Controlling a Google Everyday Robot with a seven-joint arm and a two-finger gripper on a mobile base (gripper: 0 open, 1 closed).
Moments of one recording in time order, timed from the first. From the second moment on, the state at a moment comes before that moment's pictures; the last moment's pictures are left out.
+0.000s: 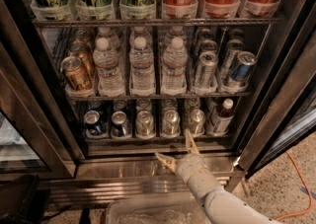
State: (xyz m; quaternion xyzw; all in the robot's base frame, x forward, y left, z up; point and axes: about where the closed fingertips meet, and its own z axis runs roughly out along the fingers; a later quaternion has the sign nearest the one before) arm 0.541 -0.070 0.603 -0.31 0.70 0.00 0.65
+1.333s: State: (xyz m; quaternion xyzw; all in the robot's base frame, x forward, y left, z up) arm 0.567 -0.067 0.608 -0.24 0.67 -0.02 0.70
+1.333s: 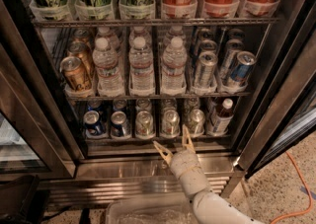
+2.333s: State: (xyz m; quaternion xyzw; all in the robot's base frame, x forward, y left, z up) arm 0.591 -0.066 0.614 -0.19 0.66 -0.02 0.73
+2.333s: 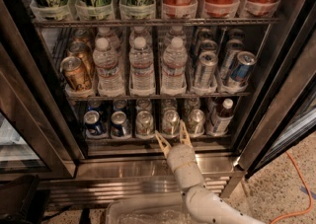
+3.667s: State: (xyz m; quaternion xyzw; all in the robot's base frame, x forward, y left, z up) arm 0.618 -0.072 0.609 -0.15 0.66 -0.03 0.74
